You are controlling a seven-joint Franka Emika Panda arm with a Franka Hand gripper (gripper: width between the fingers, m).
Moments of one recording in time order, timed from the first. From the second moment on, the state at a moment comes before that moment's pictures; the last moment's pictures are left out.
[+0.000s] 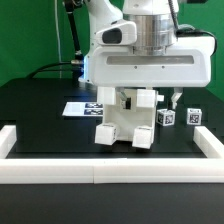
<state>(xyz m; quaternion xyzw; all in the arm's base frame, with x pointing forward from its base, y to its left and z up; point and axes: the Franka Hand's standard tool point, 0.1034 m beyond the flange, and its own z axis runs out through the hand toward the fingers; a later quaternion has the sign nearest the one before) 0.539 0.045 0.073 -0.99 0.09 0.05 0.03</state>
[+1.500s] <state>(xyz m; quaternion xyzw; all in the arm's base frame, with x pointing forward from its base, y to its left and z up) 0.565 0.047 0.060 -1.00 0.09 0.03 0.02</state>
